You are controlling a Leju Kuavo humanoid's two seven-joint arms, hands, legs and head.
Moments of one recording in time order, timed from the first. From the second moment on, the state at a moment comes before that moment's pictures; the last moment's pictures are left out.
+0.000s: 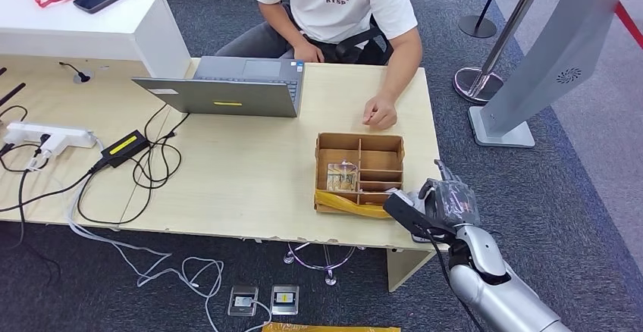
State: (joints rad) left arm -0.10 0.02 -1.03 -0.28 0.58 0.67 0.03; right arm -0.53 -0.40 0.83 -1.13 0.58 -0.27 0.33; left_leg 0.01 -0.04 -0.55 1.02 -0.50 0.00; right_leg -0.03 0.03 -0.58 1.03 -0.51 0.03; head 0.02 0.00
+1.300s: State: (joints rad) left arm -0.09 0.01 -0.98 -0.31 0.44 0.67 0.05; right arm -0.50 -0.38 0.78 -1.01 0.51 -0.34 0.29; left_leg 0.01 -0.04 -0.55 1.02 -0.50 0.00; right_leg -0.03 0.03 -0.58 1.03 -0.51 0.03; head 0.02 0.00
